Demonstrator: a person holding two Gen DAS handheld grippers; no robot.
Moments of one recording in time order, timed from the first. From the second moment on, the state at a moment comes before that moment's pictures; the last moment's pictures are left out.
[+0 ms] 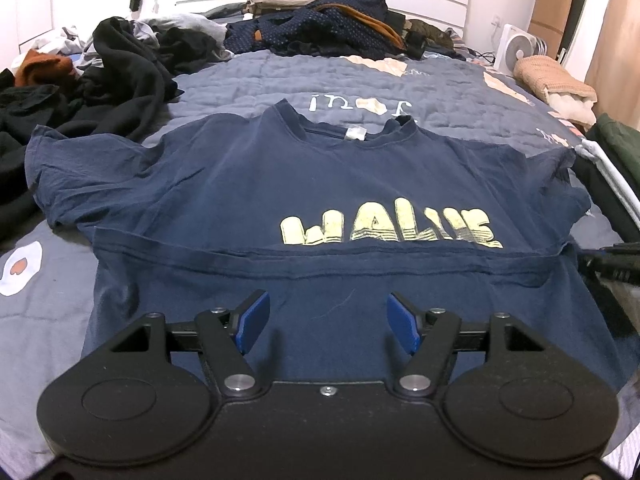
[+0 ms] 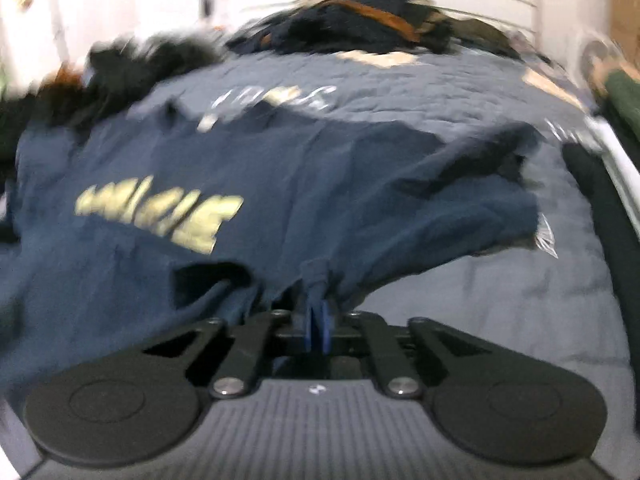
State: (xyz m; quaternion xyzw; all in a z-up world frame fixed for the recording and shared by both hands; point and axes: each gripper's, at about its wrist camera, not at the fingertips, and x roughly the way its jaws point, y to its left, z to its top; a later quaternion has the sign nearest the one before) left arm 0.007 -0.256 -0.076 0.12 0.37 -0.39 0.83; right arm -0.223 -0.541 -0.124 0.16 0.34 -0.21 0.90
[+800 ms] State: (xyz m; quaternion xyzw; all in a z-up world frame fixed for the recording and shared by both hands) left arm 0.093 -0.198 -0.077 0.14 0.35 -0.28 0.89; right arm -0.244 -0.568 -0.121 0.28 0.33 -0.20 0.88
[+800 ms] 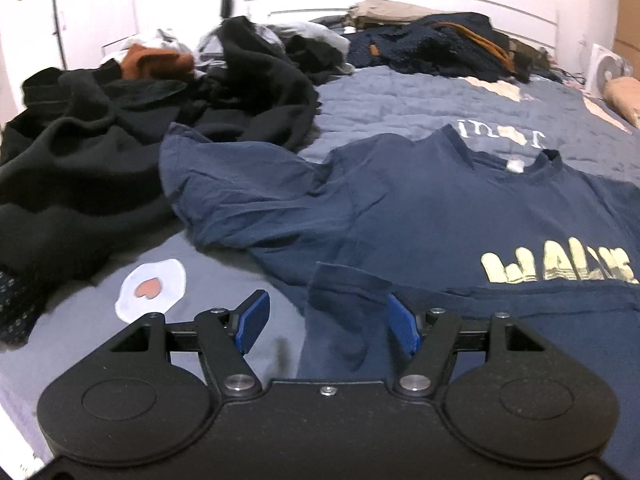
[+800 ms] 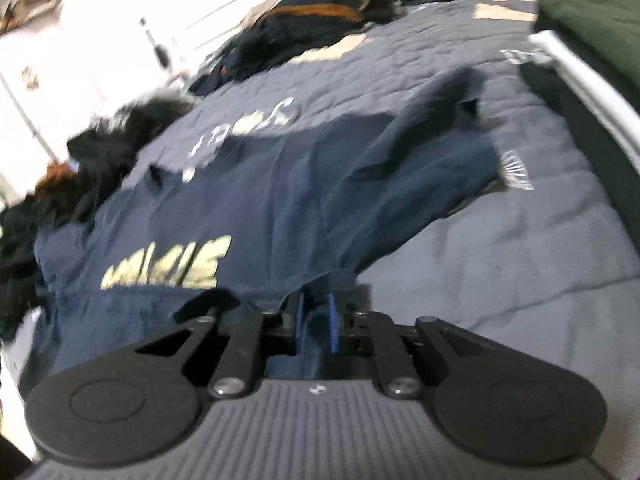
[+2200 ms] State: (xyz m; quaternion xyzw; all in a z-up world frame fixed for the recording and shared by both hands) left arm 0.123 -0.190 -0.084 0.08 0.37 -0.27 0.89; right arm -0.221 -0.516 -0.104 0.07 0.31 -0.14 0.94
